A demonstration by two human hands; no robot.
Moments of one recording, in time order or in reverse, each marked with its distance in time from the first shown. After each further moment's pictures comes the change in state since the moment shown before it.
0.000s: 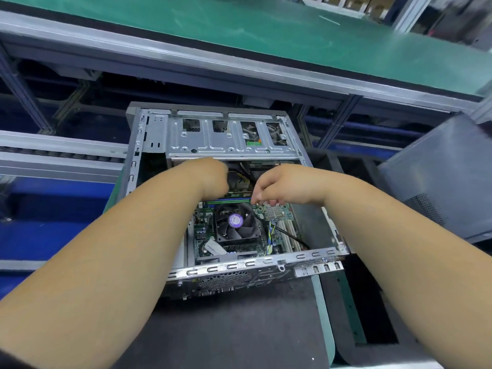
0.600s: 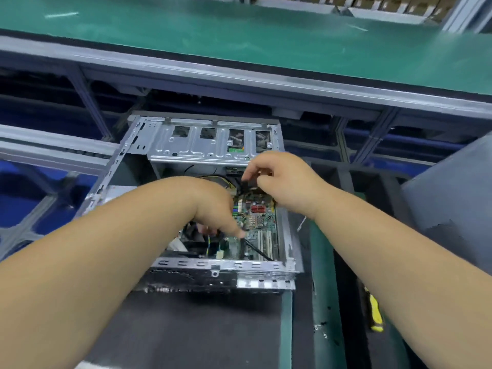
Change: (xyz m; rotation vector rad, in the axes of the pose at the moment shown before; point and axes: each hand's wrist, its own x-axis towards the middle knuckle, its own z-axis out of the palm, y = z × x) left_hand -0.028 0.107 -0.010 0.020 -0.376 -0.130; right_hand -0.022 0.061 -0.035 0.026 0.360 -0.431
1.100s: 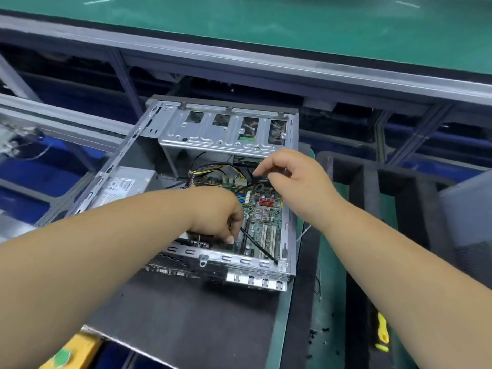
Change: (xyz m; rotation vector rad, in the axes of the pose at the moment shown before) left_hand 0.027 0.000 0.037 -0.046 0.161 0.131; right_hand -0.013 0.036 0.012 0.312 0.128 -0.084
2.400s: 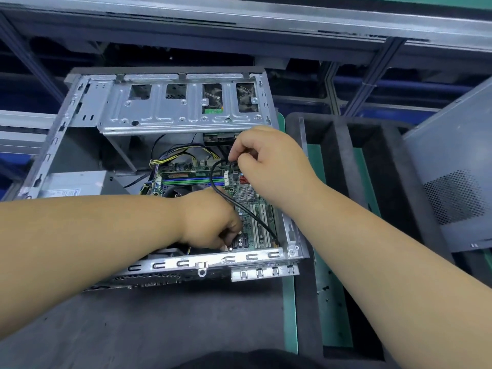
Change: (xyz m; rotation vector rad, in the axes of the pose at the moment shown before) left_hand 0.050 -0.030 0.046 0.280 0.071 0.520; right_hand 0.005 -0.011 0.037 -0.261 0.150 0.141
